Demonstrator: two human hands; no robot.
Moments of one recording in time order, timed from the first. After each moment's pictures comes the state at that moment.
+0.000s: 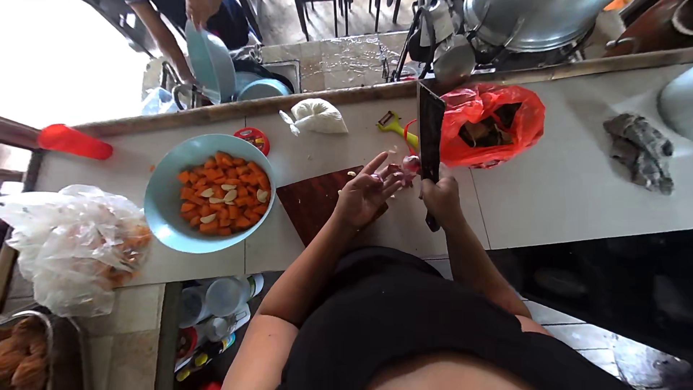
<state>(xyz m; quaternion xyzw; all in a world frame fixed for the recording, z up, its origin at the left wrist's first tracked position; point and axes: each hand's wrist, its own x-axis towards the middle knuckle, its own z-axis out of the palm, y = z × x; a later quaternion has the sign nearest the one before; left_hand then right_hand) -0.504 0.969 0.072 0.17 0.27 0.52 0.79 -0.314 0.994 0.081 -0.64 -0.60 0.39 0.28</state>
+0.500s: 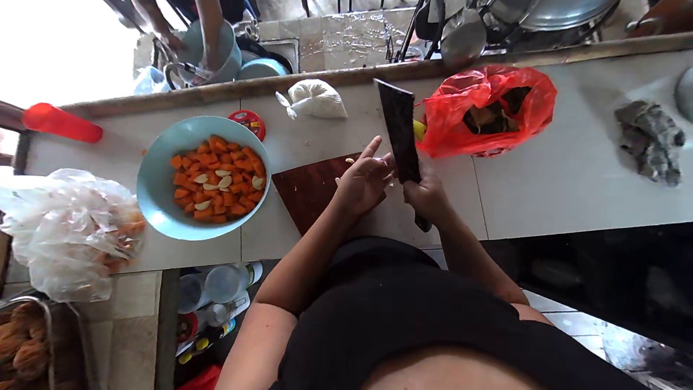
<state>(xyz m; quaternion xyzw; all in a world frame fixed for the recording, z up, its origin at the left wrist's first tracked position) -0.494 0.975 0.081 0.18 0.31 0.53 0.77 -0.329 0.978 0.092 -0.53 -0.64 0.49 0.26</state>
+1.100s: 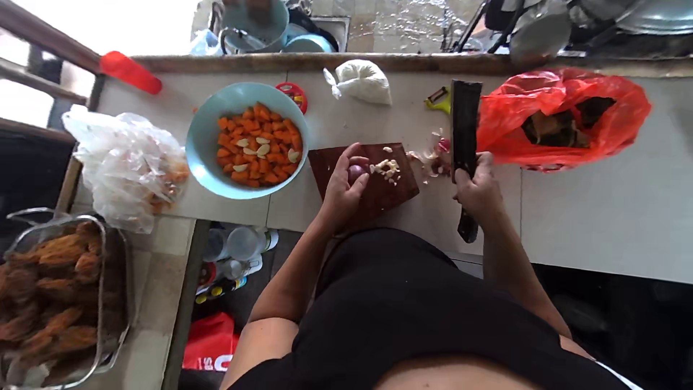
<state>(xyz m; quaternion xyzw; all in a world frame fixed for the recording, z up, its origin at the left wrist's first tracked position) -0.567 0.897 0.075 0.47 0.59 0.48 0.44 -0.314 0.995 0.085 -0.65 -0.61 0.43 0.15</state>
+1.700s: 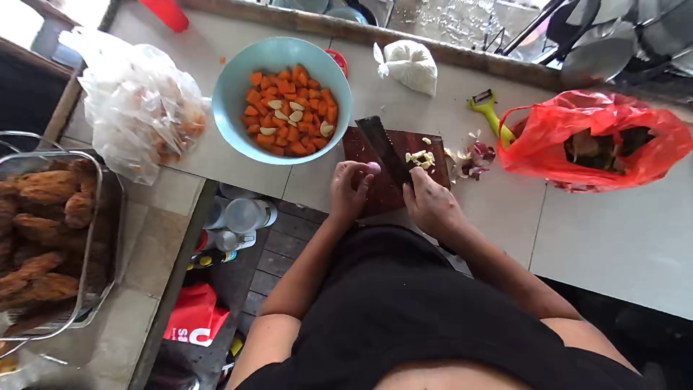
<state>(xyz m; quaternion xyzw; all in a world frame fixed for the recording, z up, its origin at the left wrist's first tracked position) -0.584 0.847 0.003 0.45 0.64 0.58 0.21 -0.422 0.928 0.116 -0.42 -0.85 0.30 -0.06</state>
